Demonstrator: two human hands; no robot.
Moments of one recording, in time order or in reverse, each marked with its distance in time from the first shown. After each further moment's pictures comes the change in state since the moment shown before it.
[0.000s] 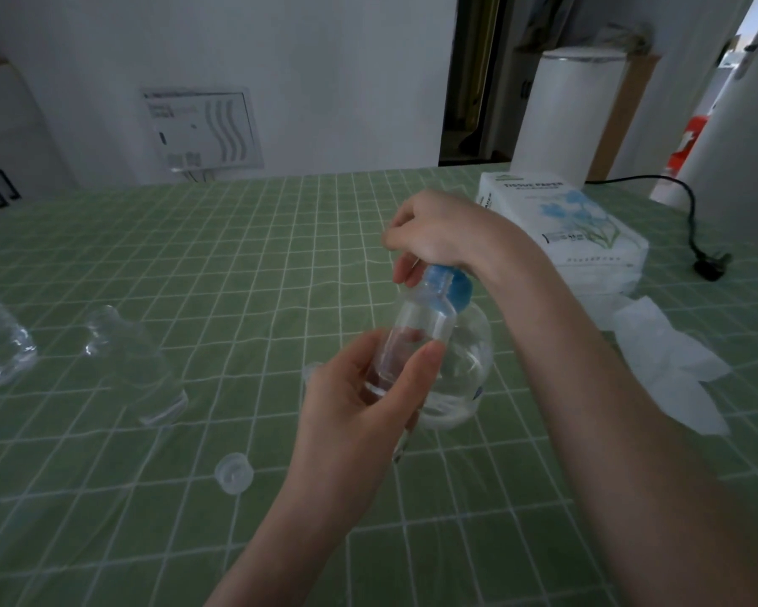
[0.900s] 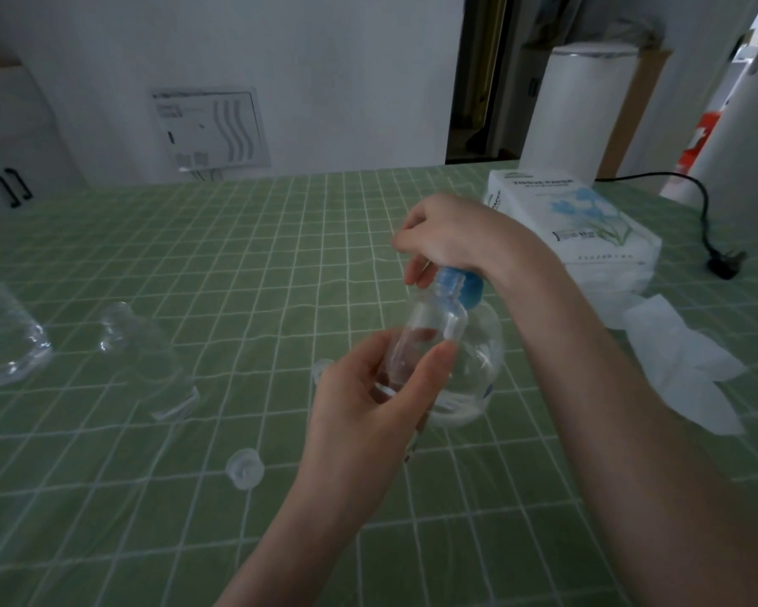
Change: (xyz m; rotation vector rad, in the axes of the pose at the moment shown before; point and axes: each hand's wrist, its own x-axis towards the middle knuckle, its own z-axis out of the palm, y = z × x) left_hand 0.000 -0.002 -0.001 0.017 0.009 0.008; right_hand -0.001 0.003 0.003 0.002 0.005 0.011
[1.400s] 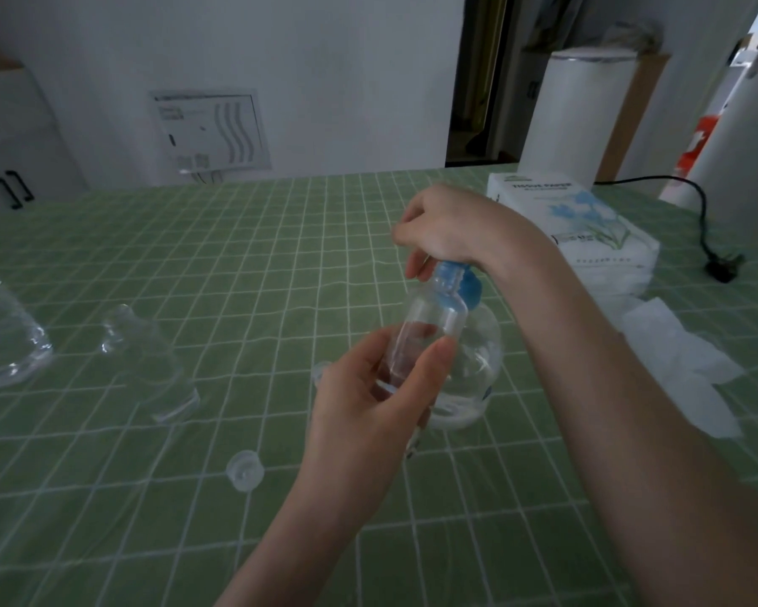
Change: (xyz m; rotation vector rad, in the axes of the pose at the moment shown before) left_hand 0.002 -0.001 0.000 -0.015 -0.005 0.005; right_hand 0.000 -0.005 -0.006 -0.031 0.020 -0.014
